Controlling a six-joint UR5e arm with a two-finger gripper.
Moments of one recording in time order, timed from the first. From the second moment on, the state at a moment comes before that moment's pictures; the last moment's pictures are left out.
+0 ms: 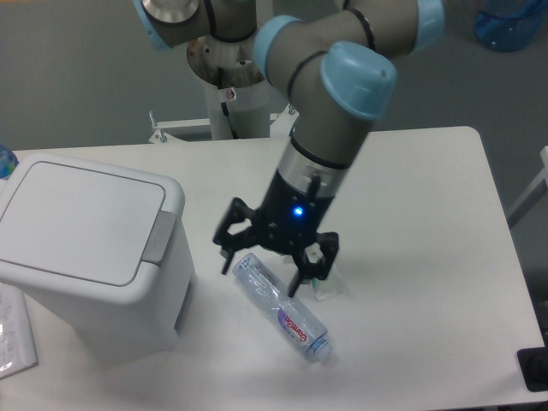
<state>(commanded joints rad) 2.43 -1.83 -1.41 -1.16 1.01 0.57</state>
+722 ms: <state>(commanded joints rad) 2.39 -1.76 -1.55 -1.06 1.00 0.55</state>
